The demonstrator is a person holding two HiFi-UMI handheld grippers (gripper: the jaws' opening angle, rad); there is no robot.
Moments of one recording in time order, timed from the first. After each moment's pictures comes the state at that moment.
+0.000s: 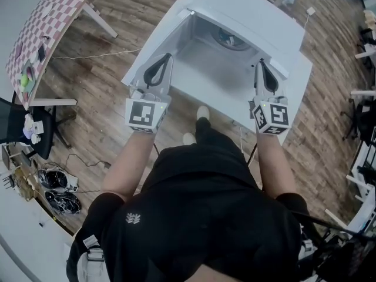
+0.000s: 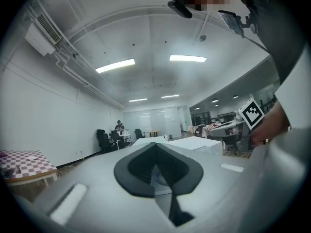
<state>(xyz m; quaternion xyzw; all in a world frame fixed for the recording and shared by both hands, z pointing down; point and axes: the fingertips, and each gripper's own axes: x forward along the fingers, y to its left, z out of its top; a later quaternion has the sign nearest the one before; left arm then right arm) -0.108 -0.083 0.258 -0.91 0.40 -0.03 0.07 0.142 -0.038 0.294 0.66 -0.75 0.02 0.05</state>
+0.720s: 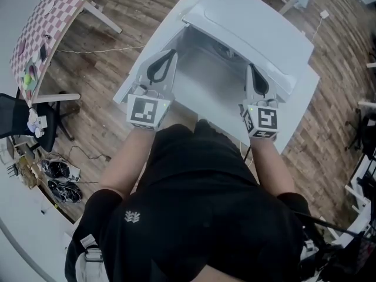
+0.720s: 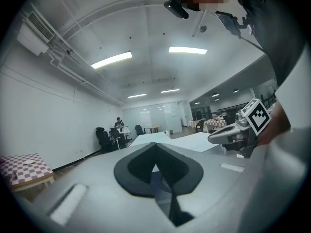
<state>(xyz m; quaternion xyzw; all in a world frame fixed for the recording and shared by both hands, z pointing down) -0.041 -0.167 0.262 -0.91 0.40 -0.06 0.08 0.159 -0.123 0.323 0.63 -0.77 0.04 0.08</state>
